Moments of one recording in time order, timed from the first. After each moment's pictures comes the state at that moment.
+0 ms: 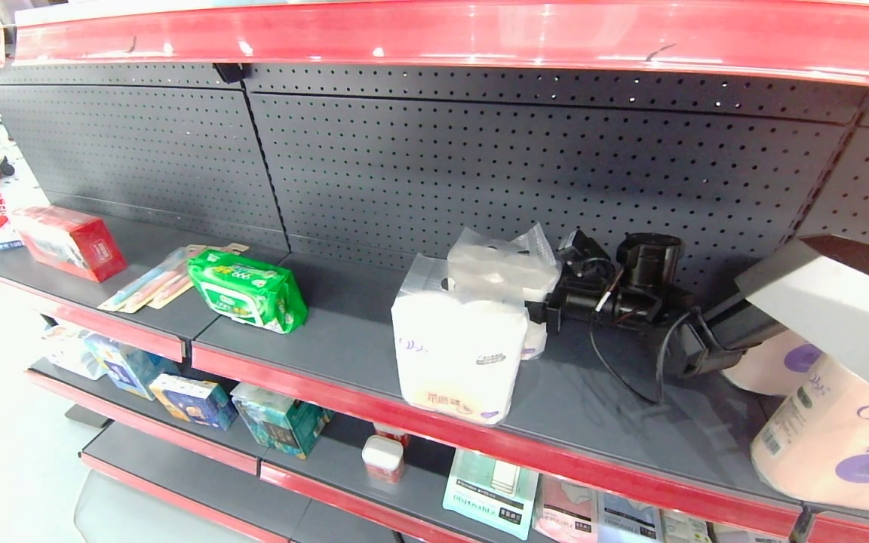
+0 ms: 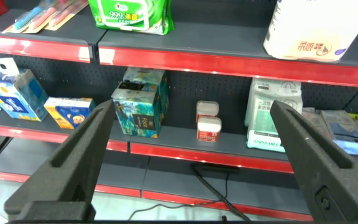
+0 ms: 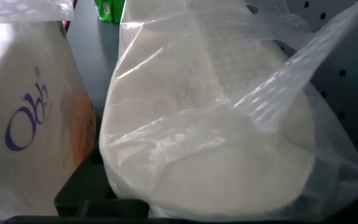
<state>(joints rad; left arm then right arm) -0.17 0.10 0.00 0.00 -0.01 0.00 0.23 2.32 -1.19 -0.96 0.78 -0.31</state>
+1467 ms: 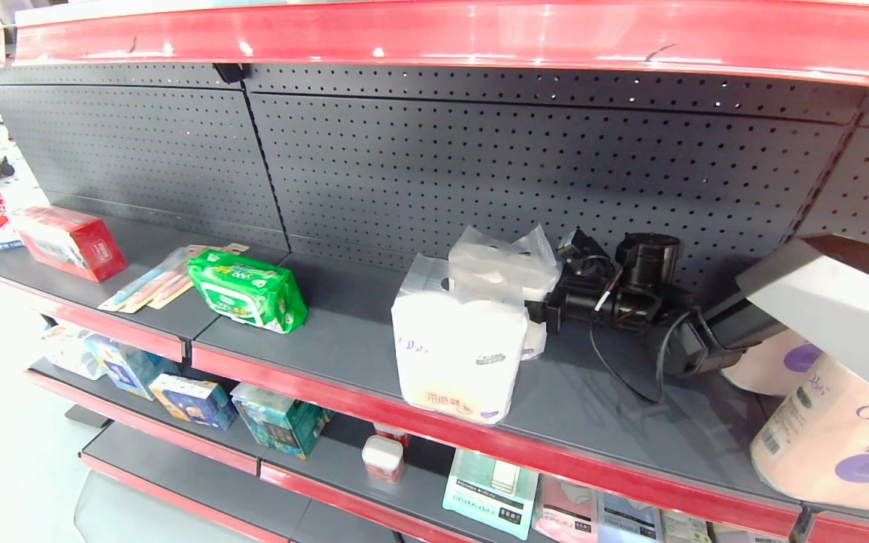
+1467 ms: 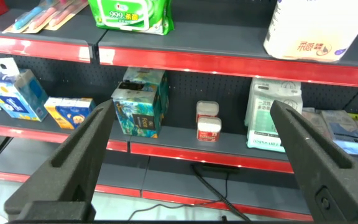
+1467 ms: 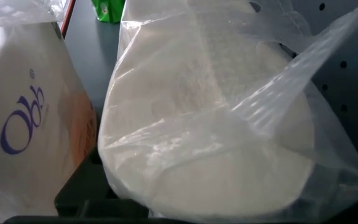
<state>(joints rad) -0.17 0.10 0.00 0.00 -0.01 0.00 0.23 2.32 -1.19 -0.93 0.78 -0.29</state>
